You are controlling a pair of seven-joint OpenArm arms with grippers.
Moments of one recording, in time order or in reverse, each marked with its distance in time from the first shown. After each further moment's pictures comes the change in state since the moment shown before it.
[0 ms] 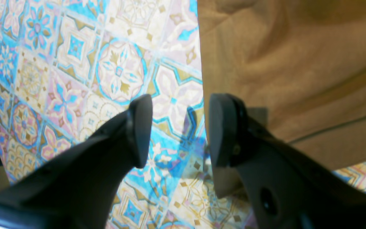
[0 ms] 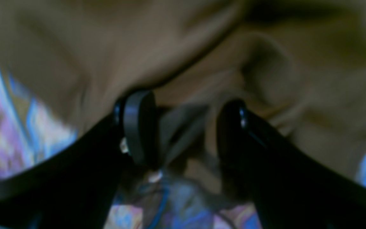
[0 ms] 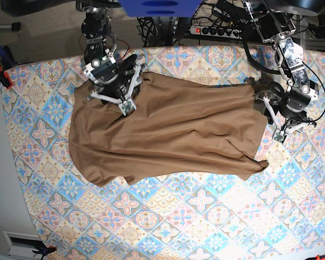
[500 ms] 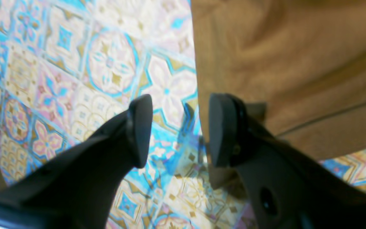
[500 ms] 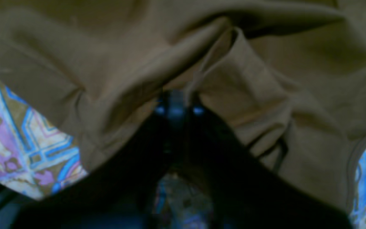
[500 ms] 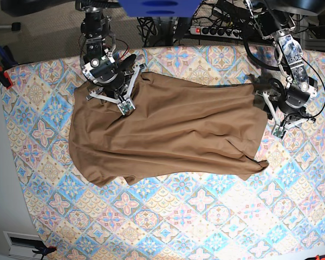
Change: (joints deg) left arm 1.7 0.0 0.0 0.0 0.0 0.0 0.0; right arm -0.5 0.0 0.3 0.0 -0.2 0.0 1.2
